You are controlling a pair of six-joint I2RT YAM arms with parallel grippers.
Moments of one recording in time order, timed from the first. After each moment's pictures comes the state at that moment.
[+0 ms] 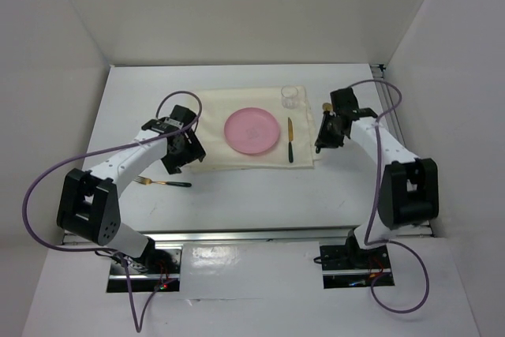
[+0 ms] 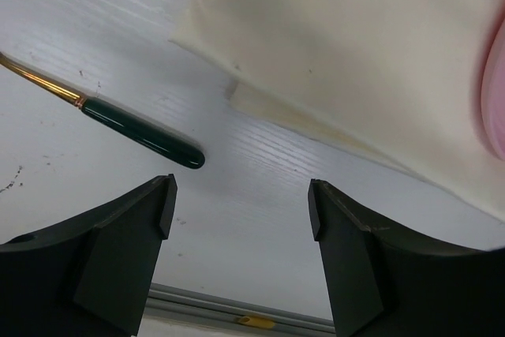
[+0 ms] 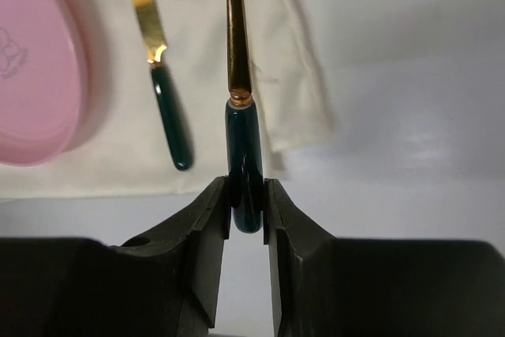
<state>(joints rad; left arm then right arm) -0.34 1.49 1.08 -0.82 -0.18 -0.89 0.13 1.52 1.09 -0.64 -0.03 0.47</state>
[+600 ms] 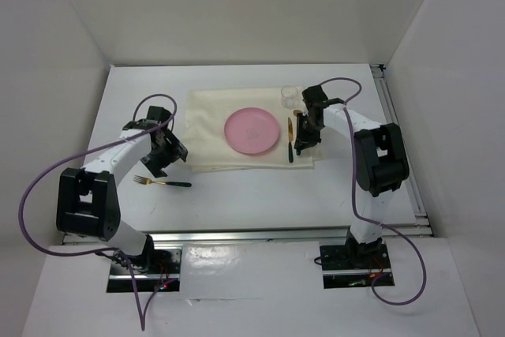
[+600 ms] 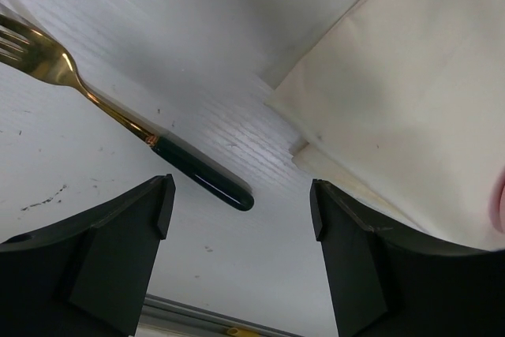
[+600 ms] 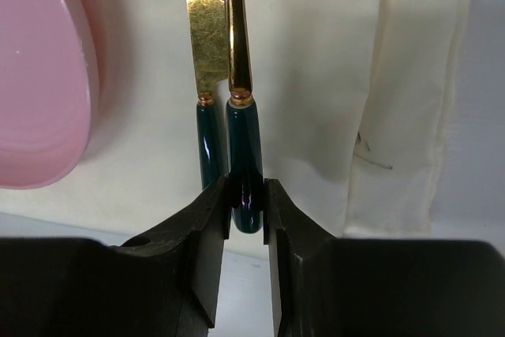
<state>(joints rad) -0.12 1.50 1.01 -0.79 -0.11 -0.89 0.25 1.89 1.33 -0.63 -0.11 0.37</state>
